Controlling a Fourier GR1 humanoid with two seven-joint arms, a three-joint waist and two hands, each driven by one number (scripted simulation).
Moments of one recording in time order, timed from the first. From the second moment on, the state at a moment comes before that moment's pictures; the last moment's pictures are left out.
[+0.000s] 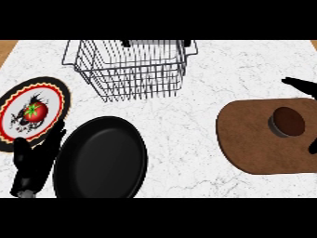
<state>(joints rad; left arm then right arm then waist) 0.08 0.34 -0.11 -1.47 0.20 0.11 0.21 -0.37 -0.83 0.19 -1.38 0.39 0.48 0.09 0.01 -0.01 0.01</state>
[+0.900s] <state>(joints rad) 0.09 0.31 -0.10 -1.47 0.17 0.09 0.20 -0.41 -0.73 0.25 -1.22 0.56 0.47 0.06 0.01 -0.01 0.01</state>
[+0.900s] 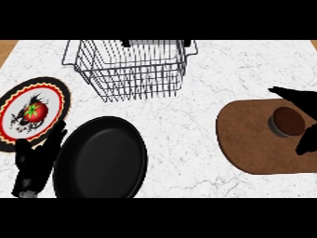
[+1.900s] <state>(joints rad) 0.10 0.29 -0.08 -1.47 0.14 0.08 0.20 -0.40 -0.71 0.28 -1.13 0.75 0.31 -0.12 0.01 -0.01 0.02</state>
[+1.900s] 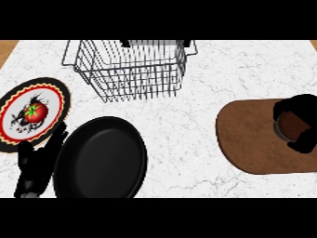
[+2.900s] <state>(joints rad) 0.01 0.28 -0.13 -1.47 0.12 0.04 0.24 -0.65 -0.02 0.56 -1.38 0.81 0.01 0.72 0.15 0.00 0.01</state>
